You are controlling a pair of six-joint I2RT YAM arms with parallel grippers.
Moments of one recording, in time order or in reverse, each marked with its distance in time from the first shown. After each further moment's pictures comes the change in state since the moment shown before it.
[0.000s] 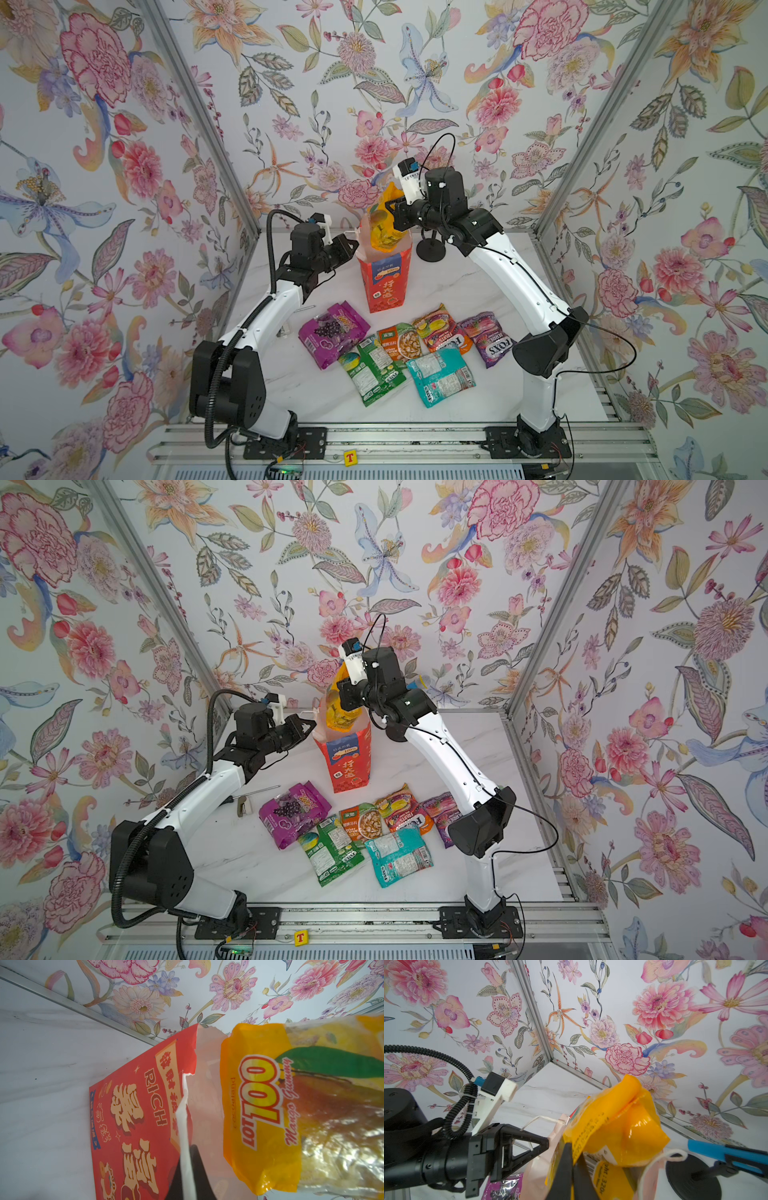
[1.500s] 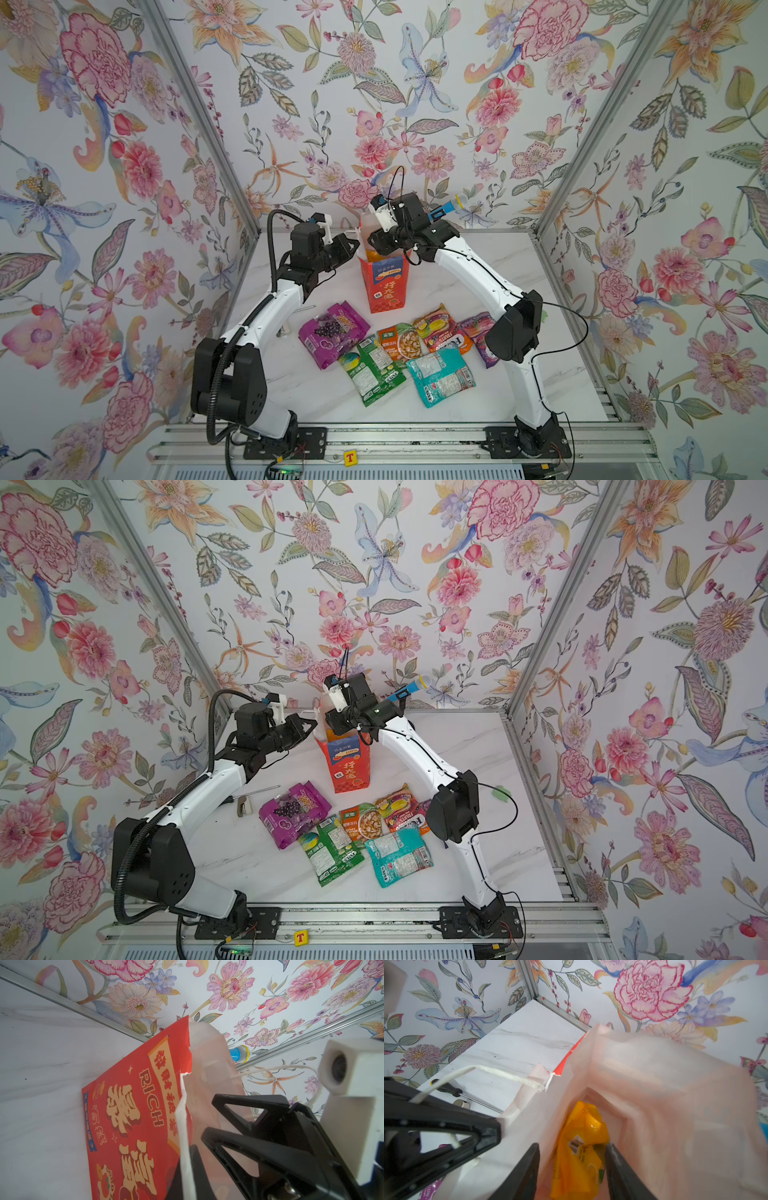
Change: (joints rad) left arm 0.006 0.014 -0.001 0.029 0.026 -0.019; right arm 0.042 0.227 0.053 -0.084 0.044 -0.094
